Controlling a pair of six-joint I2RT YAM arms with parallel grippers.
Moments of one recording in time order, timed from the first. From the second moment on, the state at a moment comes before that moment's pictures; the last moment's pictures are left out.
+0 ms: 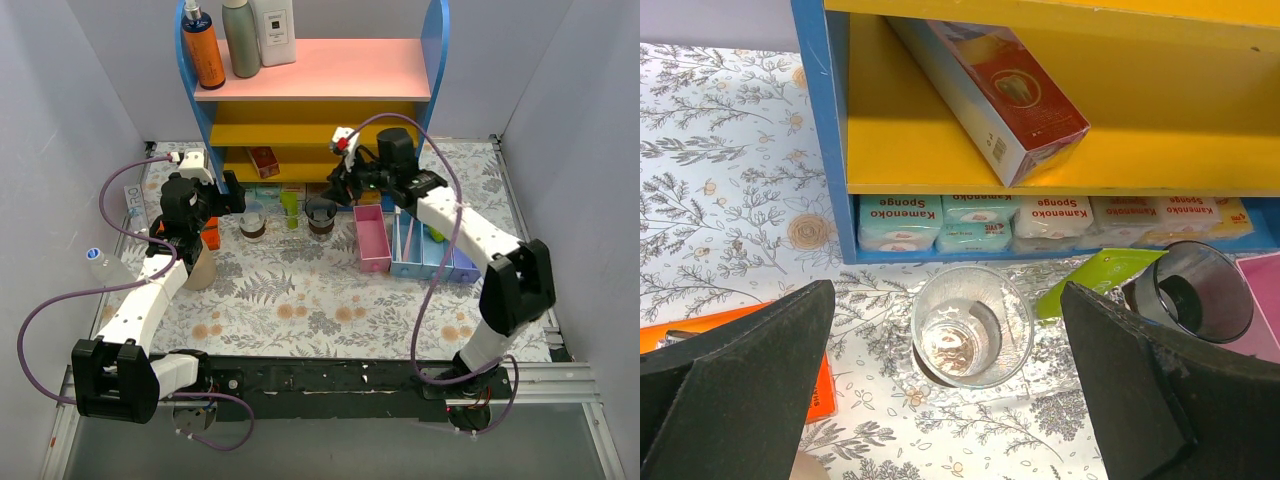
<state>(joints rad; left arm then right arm) -0.12 1.16 0.85 0.08 0.05 -0.17 0.55 1.73 1.48 -0.17 -0.66 -0.33</state>
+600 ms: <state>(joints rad) -0.12 1.15 0.85 0.08 0.07 -0.18 0.39 1.26 1.06 -0.18 0.01 -0.18</state>
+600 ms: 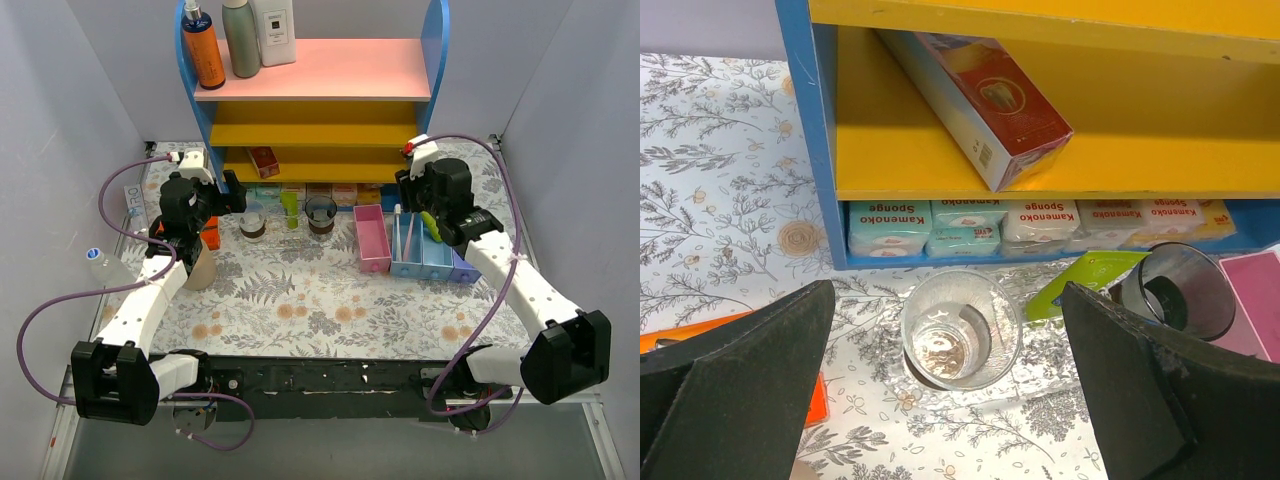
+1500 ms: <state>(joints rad) -0.13 1.14 0.85 0.09 0.09 -0.18 0.39 1.50 1.05 -0.15 0.29 -0.15</state>
